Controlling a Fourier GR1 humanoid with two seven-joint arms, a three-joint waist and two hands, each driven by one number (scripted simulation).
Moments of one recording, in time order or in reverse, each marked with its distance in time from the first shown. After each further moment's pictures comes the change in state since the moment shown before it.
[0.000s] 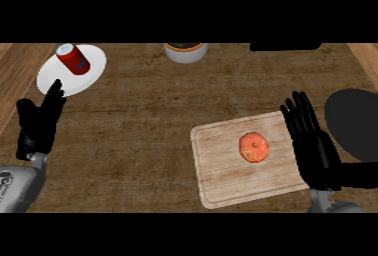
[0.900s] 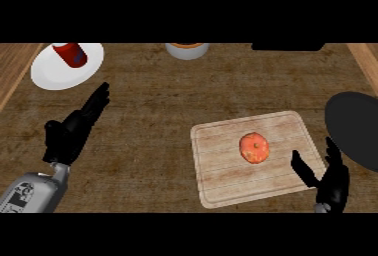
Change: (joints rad) left arm 0.024 -0.042 -0.146 -0.206 0.006 -0.178 -0.024; right arm 0.082 -0.099 0.041 0.317 0.615 -0.636 0.505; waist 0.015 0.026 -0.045
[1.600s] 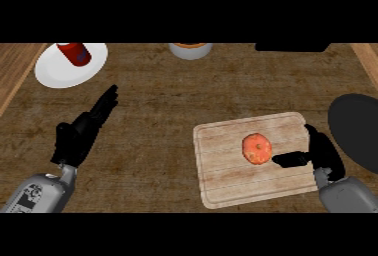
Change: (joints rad) left arm -0.001 -0.030 -0.024 -0.017 -0.025 -0.006 0.024; right arm -0.258 -0.166 0.148 -0.080 0.010 0.584 0.648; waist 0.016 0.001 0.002
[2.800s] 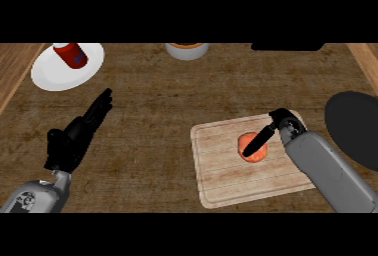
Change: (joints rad) left arm 0.052 -0.006 0.038 -0.036 -0.018 -0.020 0.001; right arm -0.362 0.100 0.099 0.329 -0.269 0.282 0.124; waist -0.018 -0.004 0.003
